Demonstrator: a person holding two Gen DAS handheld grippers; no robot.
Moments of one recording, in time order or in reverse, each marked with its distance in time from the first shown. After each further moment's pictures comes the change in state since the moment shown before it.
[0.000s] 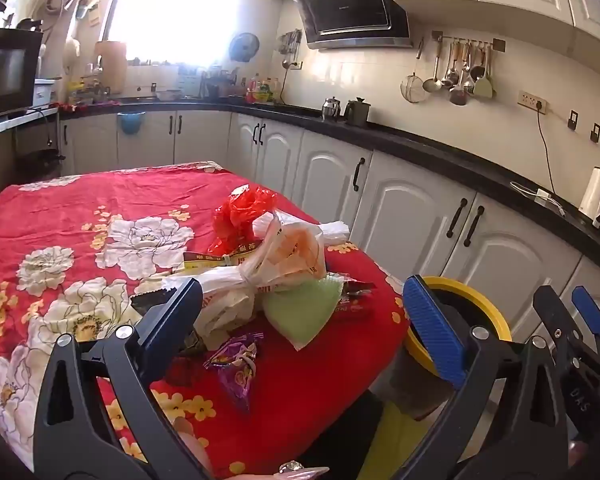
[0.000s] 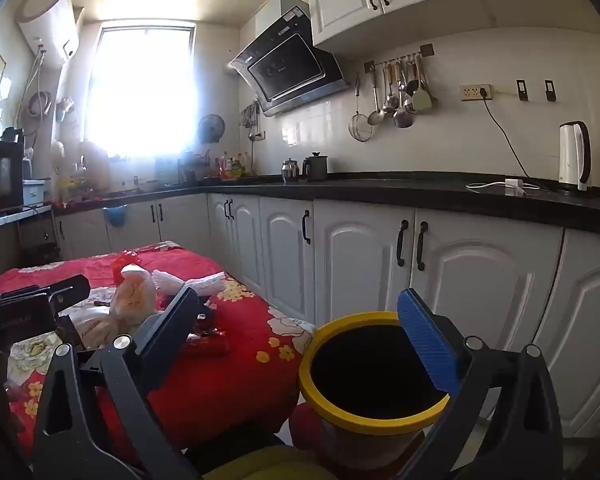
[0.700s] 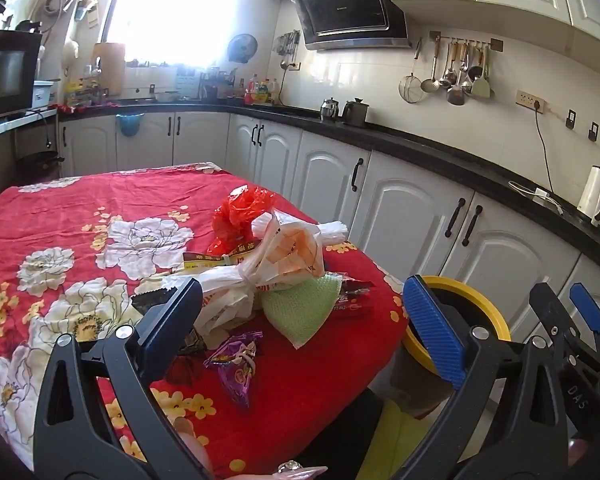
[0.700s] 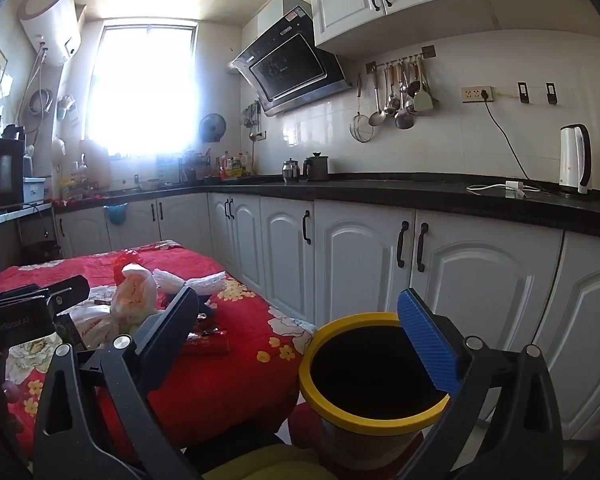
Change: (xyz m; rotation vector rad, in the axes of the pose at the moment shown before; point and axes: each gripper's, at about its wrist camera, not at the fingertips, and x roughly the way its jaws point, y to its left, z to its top) left arm -0.003 -0.003 -0.001 0.007 0.002 0.000; right arm -0.001 0.002 0.000 -0.001 0.009 -0.001
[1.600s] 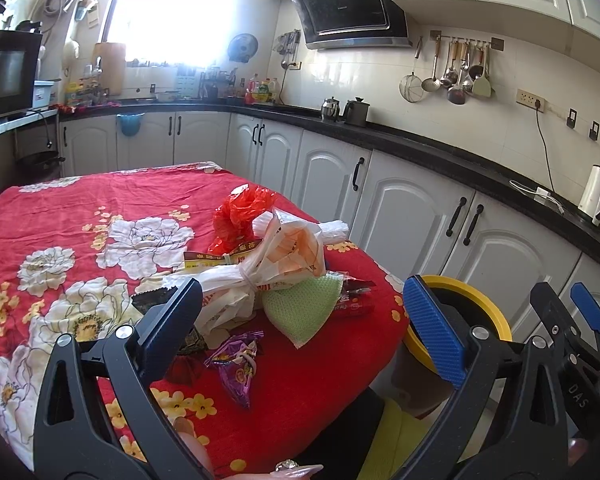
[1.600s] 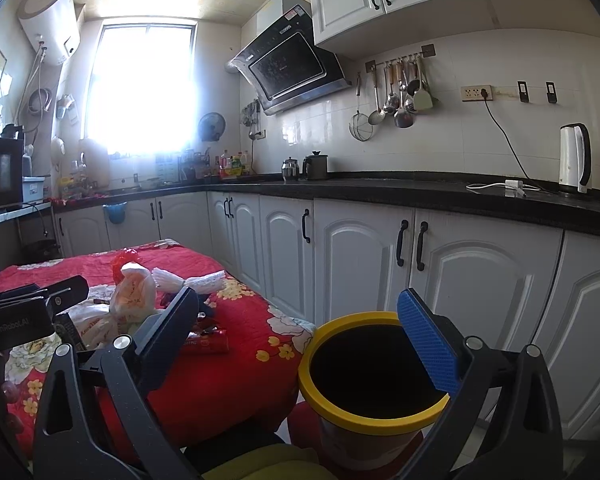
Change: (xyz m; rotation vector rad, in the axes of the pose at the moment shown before) left arm -0.001 -0.001 0.001 0.003 0.003 0.002; right arm -0.001 0.002 0.003 0.000 0.001 -0.002
